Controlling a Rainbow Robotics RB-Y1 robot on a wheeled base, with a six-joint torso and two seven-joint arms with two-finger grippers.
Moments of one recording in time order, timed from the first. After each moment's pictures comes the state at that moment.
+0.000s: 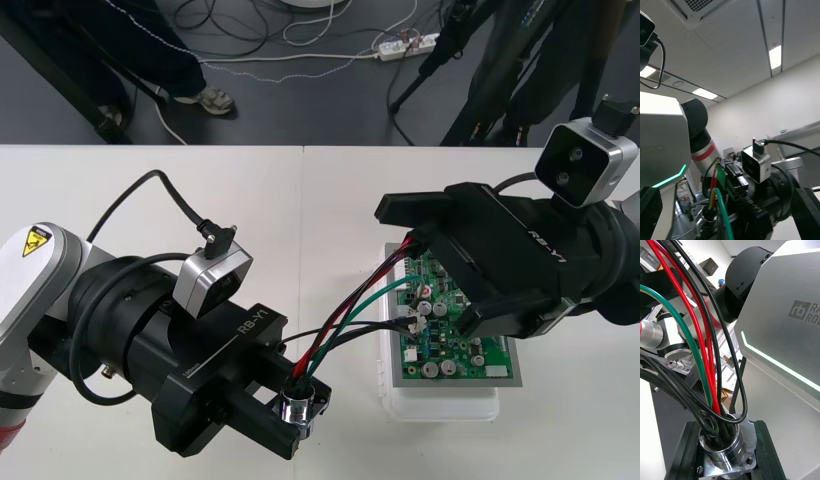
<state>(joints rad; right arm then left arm) -0.29 -0.69 0.33 -1.83 0.46 -1.34 -0.23 -0.20 0.53 -0.31 -1.97 -0.90 -1.54 0.70</state>
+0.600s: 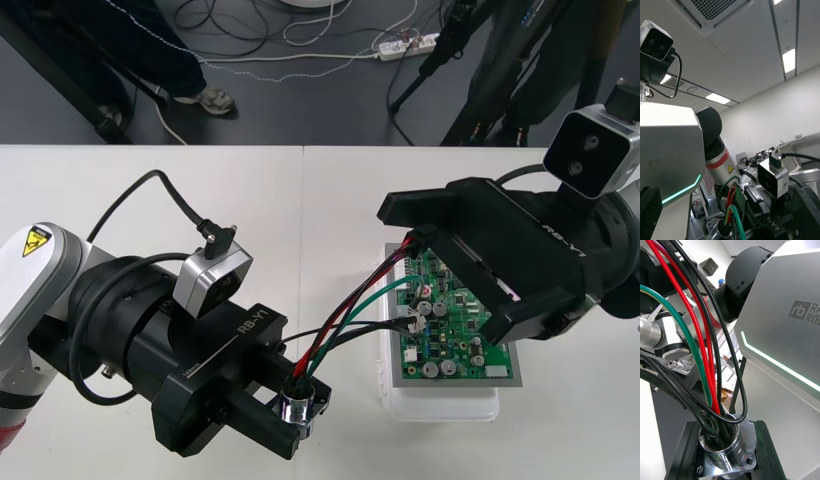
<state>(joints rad) -0.33 -0.68 0.33 -1.83 0.41 -1.38 -0.26 -0.20 0.53 -0.31 -1.97 -0.90 -1.54 0.70</state>
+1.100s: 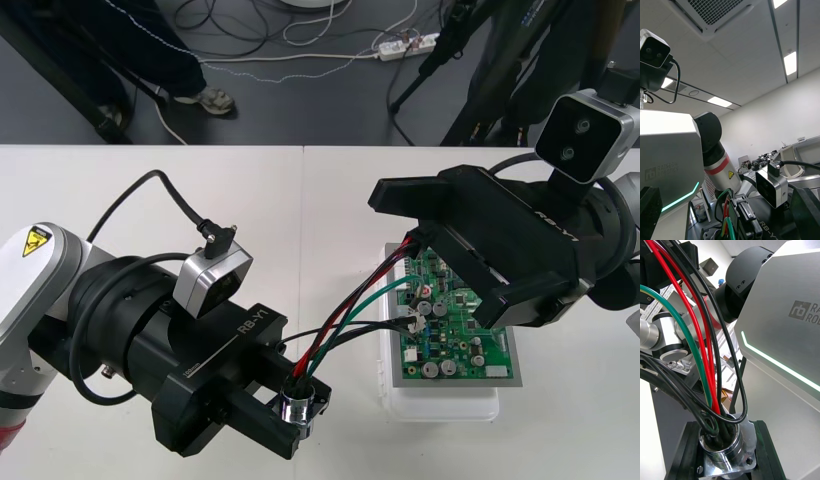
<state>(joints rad) -0.35 -0.65 0.33 -1.82 0.41 -1.38 -0.29 -0.20 0.53 -0.31 -1.97 -0.90 -1.54 0.70</state>
